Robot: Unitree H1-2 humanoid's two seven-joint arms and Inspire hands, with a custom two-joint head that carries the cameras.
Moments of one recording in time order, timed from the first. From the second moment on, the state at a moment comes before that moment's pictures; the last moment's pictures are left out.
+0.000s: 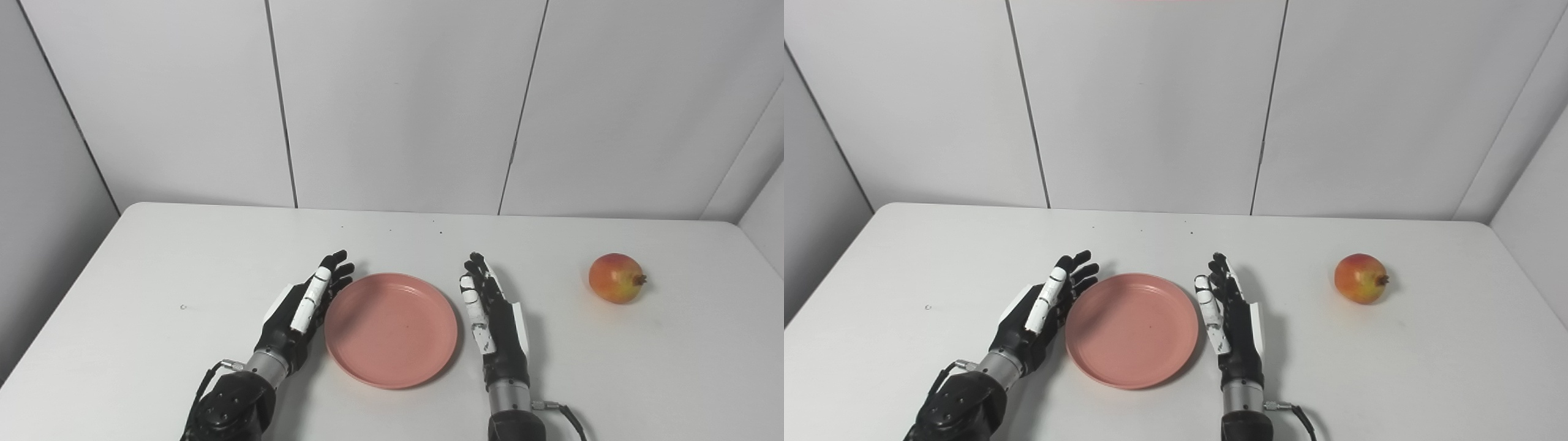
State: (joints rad) left arm -0.26 0.10 -0.07 -0.03 -0.11 0.34 -0.17; right arm -0.25 0.18 0.10 0.21 -0.21 -0.11 -0.21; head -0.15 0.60
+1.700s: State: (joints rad) left arm -0.27 0.15 -0.05 0.10 -0.14 0.16 -0.25; right arm -0.32 0.05 0.01 0.12 -0.48 -0.15 -0.41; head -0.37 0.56
